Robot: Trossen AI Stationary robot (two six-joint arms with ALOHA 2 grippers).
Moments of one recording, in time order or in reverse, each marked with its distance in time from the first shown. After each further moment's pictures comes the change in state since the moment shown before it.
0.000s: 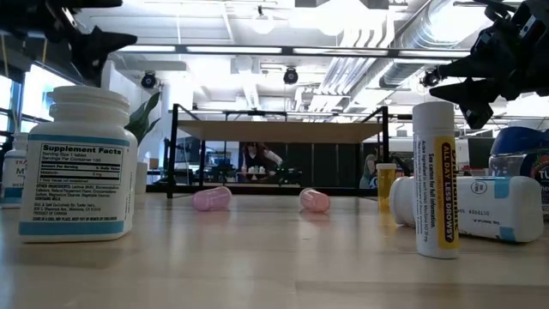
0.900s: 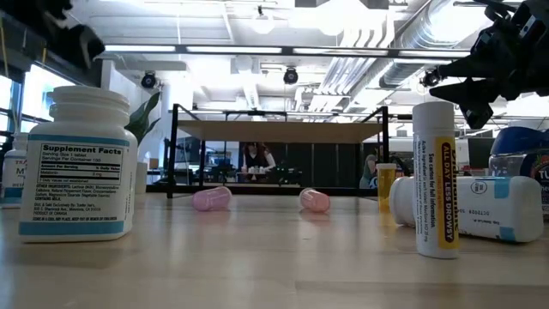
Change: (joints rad) left arm -0.049 0.538 0.444 -0.770 0.275 0.009; right arm 0.000 0.000 0.000 0.000 0.000 0.000
